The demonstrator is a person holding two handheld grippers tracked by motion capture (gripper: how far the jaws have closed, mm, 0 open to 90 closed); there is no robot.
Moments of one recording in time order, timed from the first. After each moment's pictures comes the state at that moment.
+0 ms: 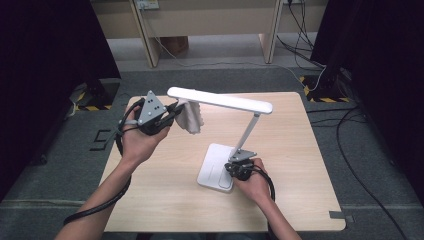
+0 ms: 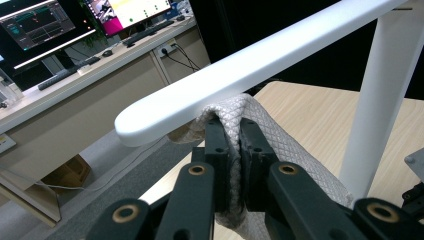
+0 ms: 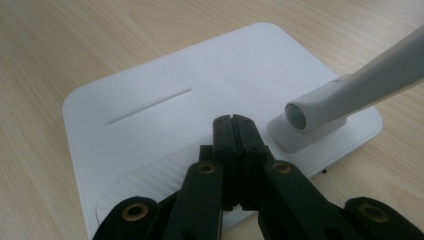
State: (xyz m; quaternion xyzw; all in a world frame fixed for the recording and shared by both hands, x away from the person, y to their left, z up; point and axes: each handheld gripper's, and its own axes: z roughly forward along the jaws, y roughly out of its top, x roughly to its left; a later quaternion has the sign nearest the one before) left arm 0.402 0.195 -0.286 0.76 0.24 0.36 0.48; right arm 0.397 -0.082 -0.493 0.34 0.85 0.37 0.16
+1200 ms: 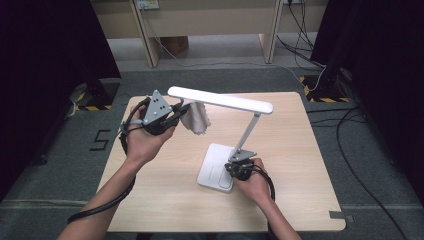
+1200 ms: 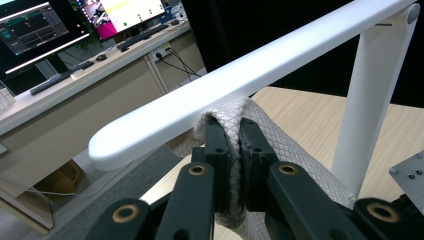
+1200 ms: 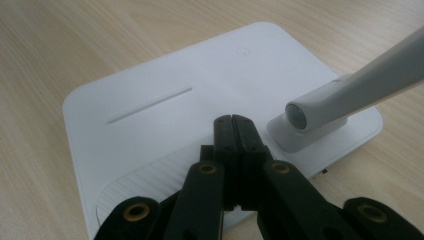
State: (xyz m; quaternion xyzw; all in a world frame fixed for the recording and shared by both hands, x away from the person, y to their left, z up) left arm 0.400 0.181 -0.282 0.76 0.23 0.35 0.49; right arm 0.398 -0.081 -0.493 0.34 0.85 0.37 0.16
